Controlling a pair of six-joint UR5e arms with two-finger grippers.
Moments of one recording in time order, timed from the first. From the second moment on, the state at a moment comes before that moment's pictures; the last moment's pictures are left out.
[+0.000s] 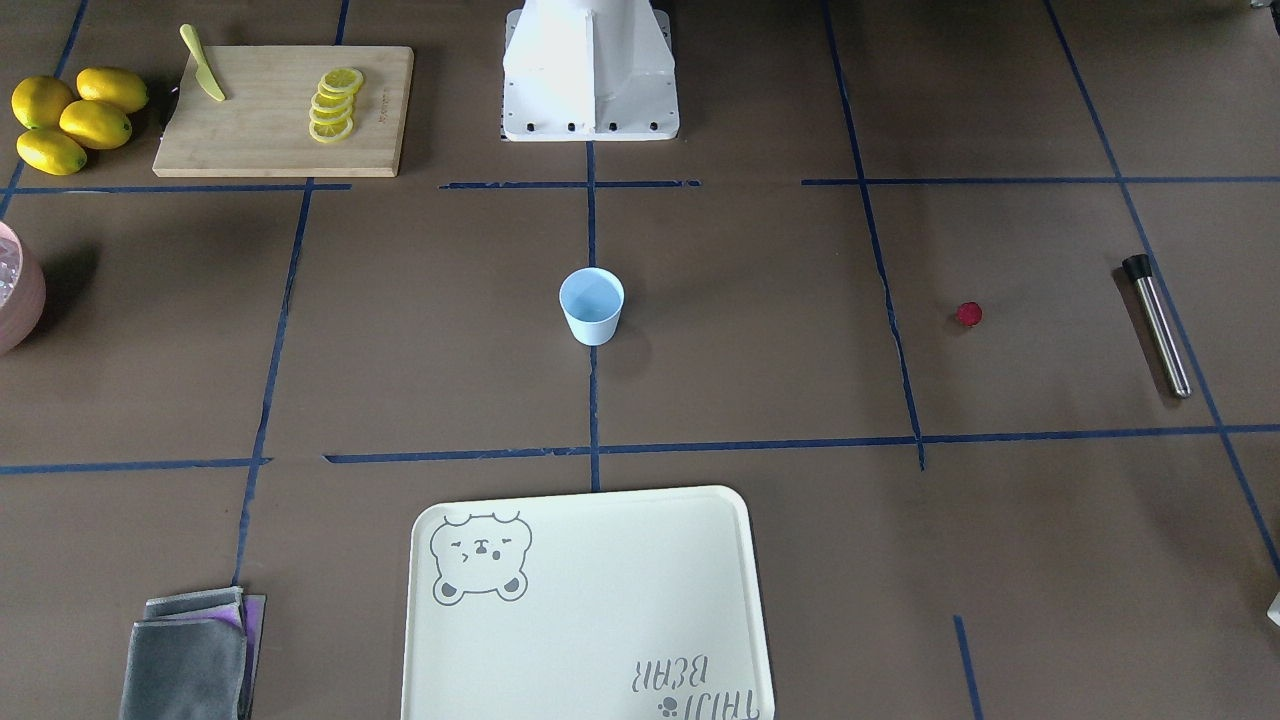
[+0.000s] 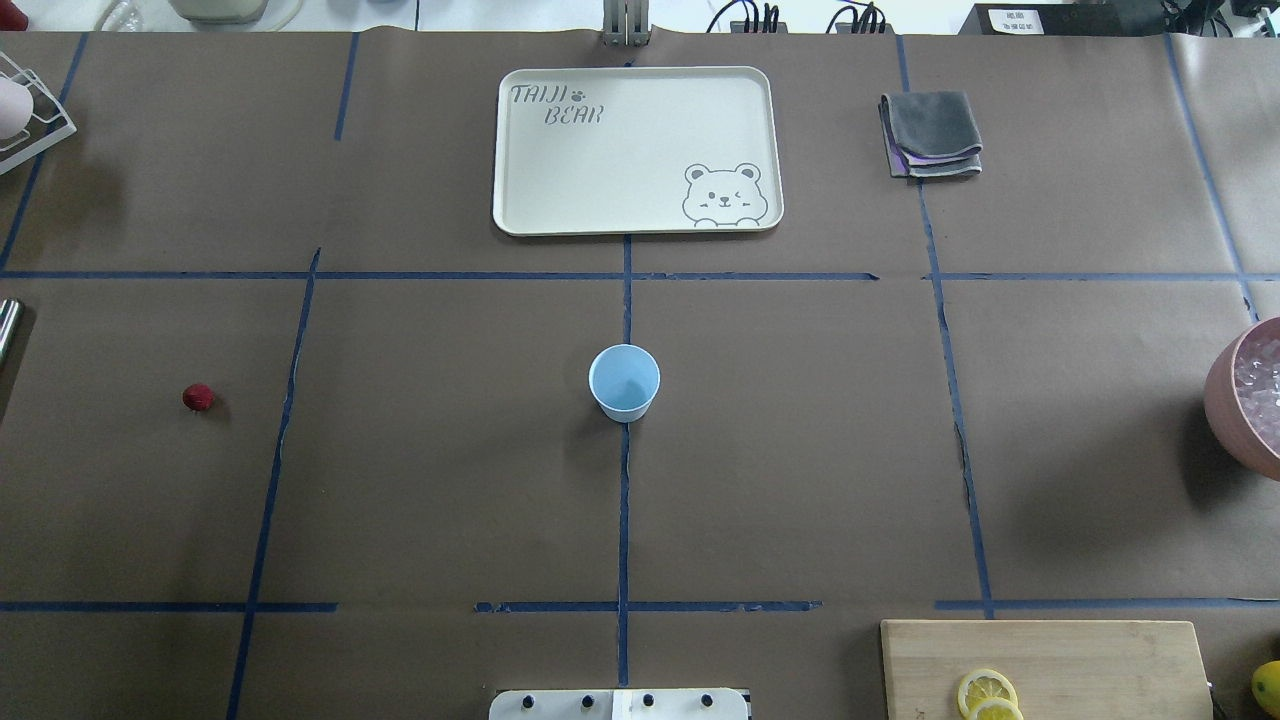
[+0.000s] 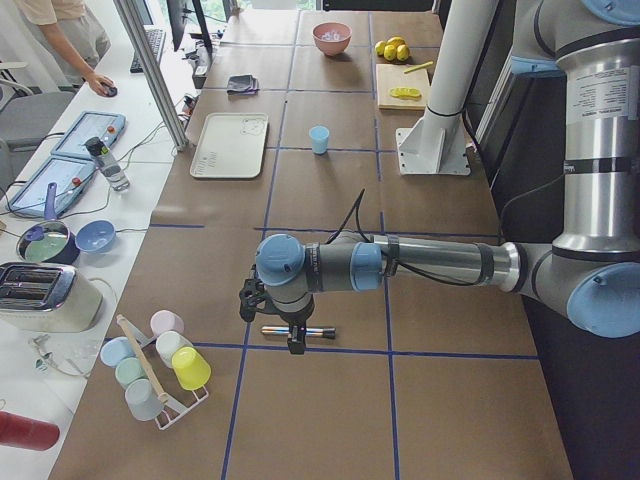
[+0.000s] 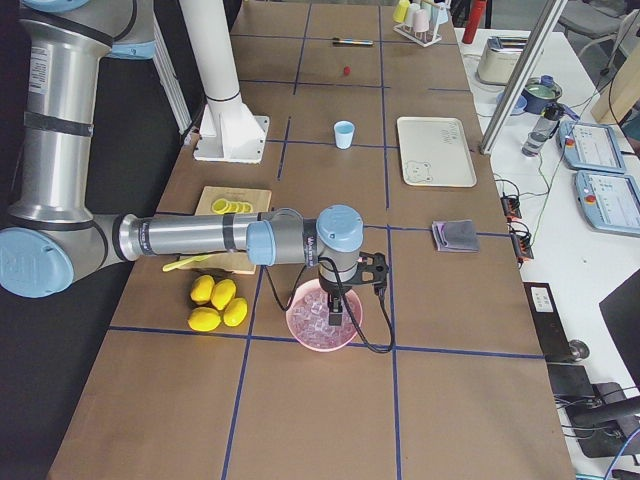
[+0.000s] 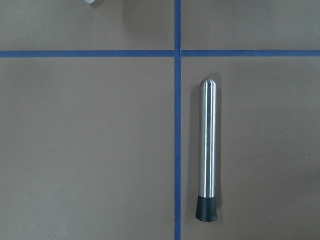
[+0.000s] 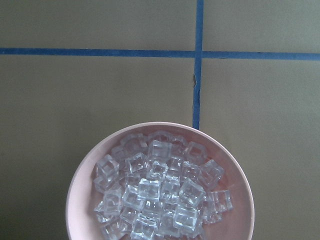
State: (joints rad) left arm -1.57 -1.47 -1.74 -1.42 -2.41 0.06; right arm 1.49 -1.74 1.84 -1.59 2.35 0.09
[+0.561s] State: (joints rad) left arm -1.57 -1.46 -1.78 -1.41 -2.41 0.06; right arm 1.48 -1.74 1.84 -1.59 2.34 0.09
